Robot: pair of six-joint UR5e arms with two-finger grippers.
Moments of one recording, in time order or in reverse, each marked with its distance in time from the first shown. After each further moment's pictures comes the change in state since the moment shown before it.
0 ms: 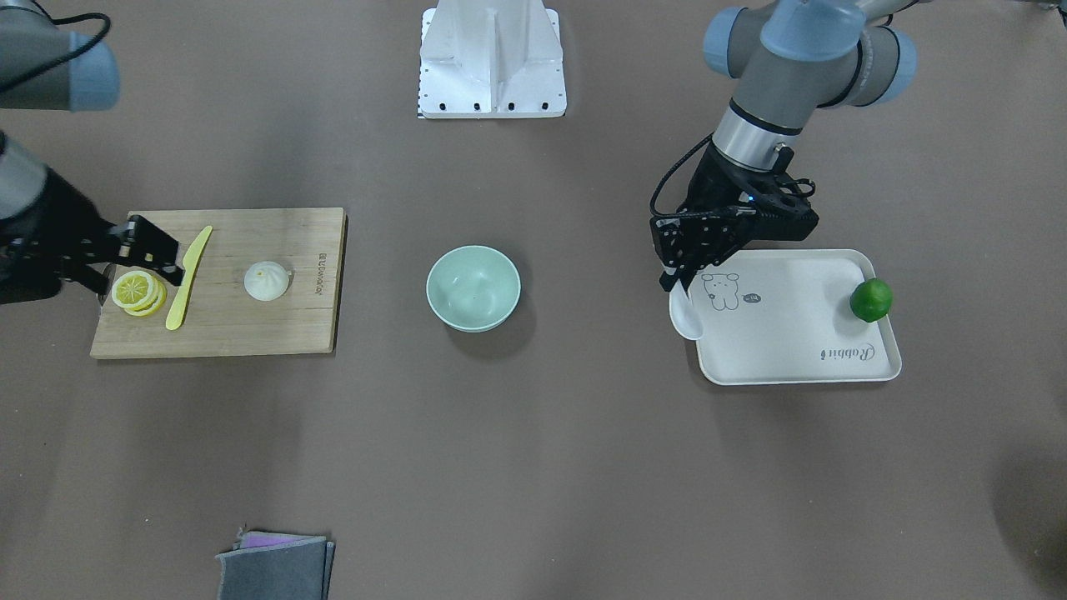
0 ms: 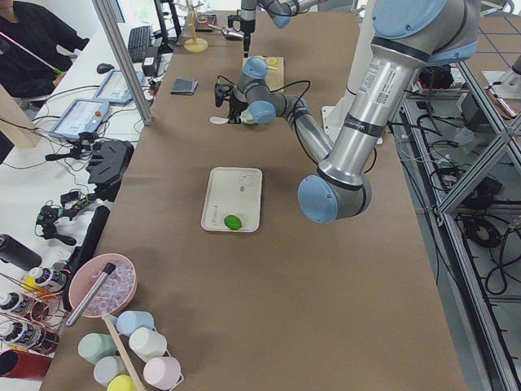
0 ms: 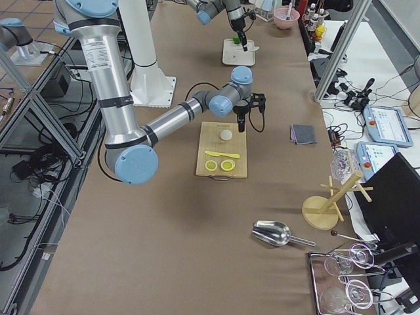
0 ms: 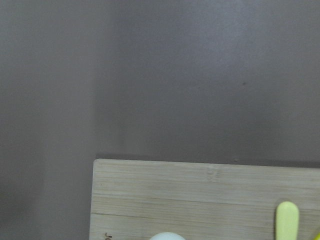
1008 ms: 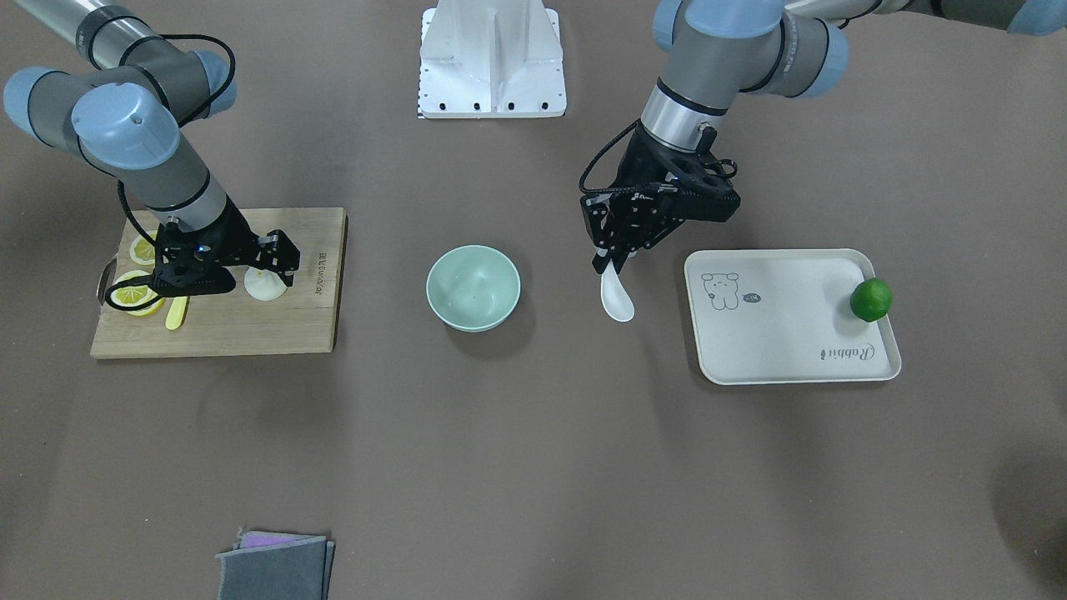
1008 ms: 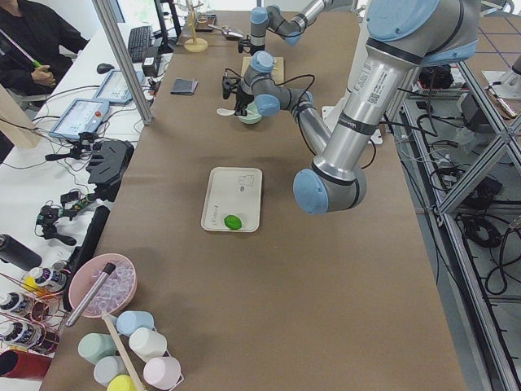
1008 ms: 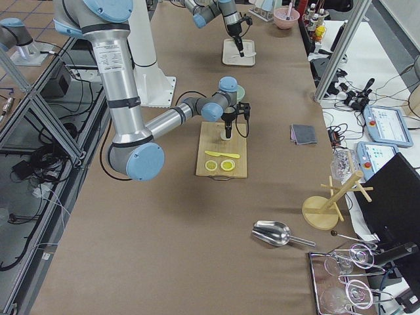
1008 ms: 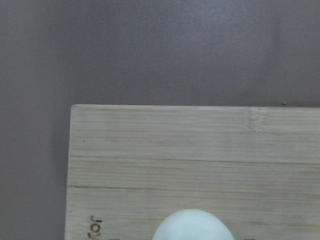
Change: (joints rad) left arm 0.055 -0.045 0.007 0.008 0.038 -0.010; right arm -0.168 -0.003 -0.062 0.026 -0.132 0.101
